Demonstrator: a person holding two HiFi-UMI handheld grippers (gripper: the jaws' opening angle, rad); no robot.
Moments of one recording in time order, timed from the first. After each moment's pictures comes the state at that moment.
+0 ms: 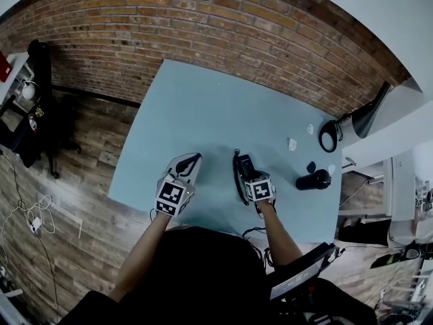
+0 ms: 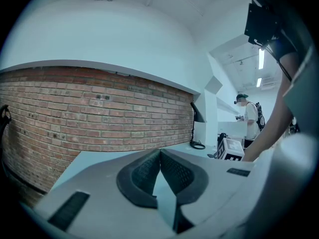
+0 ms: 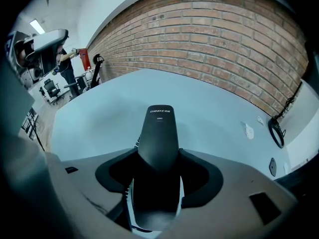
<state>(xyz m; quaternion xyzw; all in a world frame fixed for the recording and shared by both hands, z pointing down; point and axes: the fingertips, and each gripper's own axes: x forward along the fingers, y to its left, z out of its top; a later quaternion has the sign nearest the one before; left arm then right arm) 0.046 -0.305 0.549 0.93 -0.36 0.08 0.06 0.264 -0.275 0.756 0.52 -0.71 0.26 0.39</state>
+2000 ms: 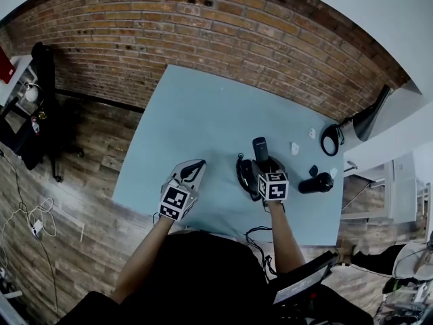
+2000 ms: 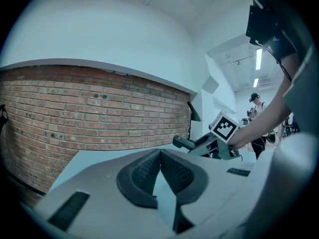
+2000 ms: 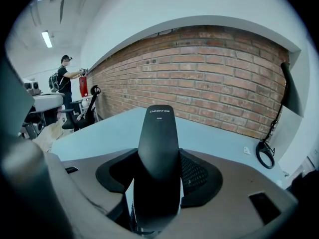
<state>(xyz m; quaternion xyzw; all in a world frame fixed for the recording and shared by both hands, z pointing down) 0.042 -0.296 0.552 0.93 -0.35 0.09 0.06 0.263 -0.326 0.627 0.60 -0.74 0.17 0.25</state>
